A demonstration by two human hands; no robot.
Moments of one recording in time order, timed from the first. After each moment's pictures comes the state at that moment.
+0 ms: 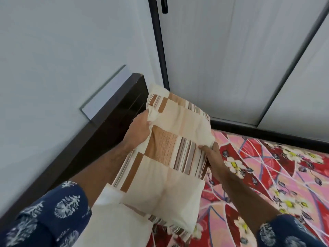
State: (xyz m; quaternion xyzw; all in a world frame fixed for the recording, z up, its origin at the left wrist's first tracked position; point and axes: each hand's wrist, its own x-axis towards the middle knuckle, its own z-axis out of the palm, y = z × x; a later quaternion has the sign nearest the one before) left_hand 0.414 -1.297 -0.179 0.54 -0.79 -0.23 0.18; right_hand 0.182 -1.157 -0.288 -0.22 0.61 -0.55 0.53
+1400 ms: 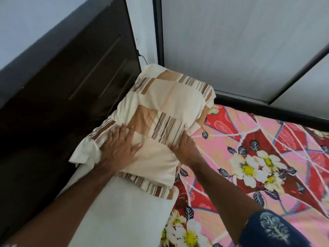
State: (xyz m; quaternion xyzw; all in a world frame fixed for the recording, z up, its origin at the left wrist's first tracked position) left_hand 0.504 -1.435 -0.525 0.53 -0.84 0.01 -0.12; right_hand 0.260 -1.362 -0.584 -0.50 0.78 -0.15 0.34
